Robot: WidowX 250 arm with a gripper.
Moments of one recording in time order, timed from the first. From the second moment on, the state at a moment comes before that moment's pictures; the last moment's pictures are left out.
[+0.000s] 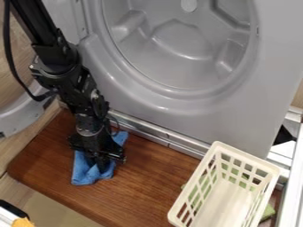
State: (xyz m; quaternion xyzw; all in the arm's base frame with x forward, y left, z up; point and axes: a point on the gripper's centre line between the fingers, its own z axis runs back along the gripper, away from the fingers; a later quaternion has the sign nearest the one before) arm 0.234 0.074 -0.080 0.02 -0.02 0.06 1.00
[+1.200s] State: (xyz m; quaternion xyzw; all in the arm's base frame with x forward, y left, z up) arm 0.267 0.004 0.028 -0.03 -0.13 0.01 0.99
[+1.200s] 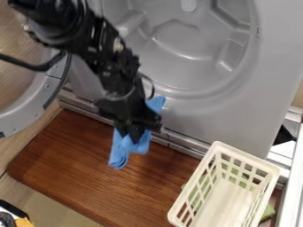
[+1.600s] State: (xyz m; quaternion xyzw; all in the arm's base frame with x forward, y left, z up) arm 0.319 0.004 0.078 -0.05 -0.20 0.00 0.98
